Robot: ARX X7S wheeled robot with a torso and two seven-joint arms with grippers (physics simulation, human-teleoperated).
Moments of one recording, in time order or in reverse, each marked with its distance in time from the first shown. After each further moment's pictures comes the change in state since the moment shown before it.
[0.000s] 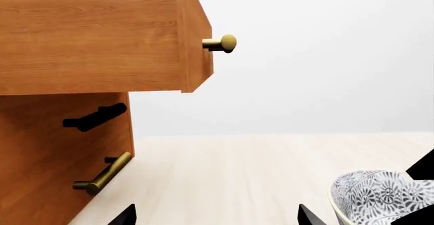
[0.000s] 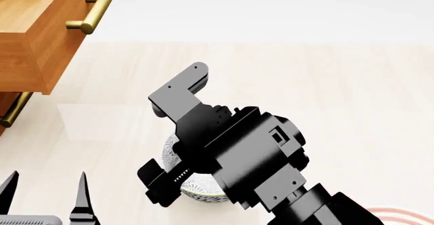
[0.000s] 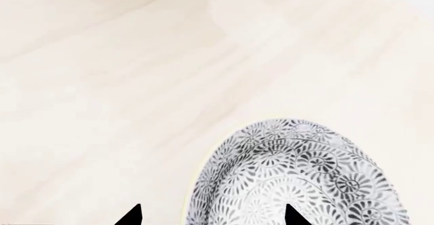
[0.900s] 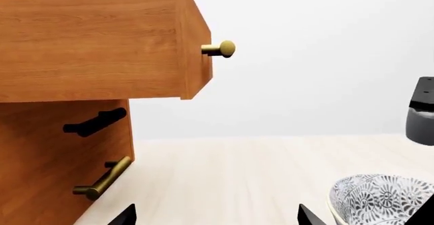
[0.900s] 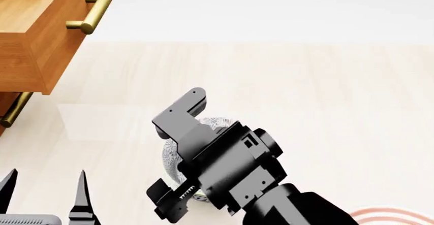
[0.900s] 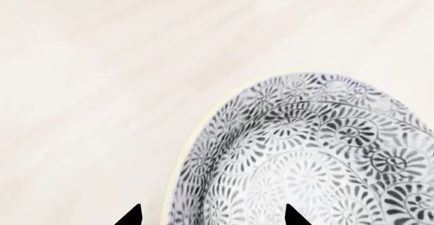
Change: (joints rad) left arm -0.002 -0.016 0.015 0.024 -0.007 -0.011 -0.019; right arm 0.027 -0.111 -0.178 0.368 -0.010 -0.182 -0.075
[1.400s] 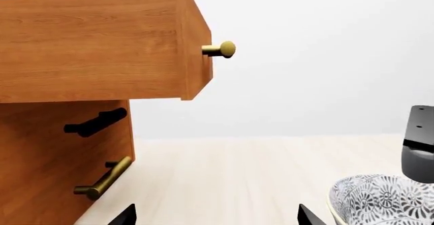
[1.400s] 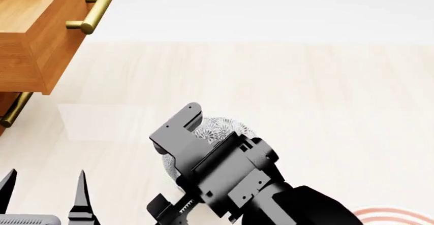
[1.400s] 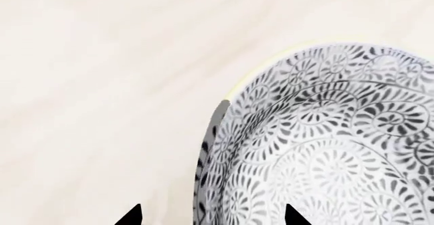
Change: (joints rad) left arm 0.002 -0.008 0.006 0.010 -0.007 -0.004 -0.010; right arm 0.039 -0.009 -0.317 0.092 0.313 -0.124 0.072
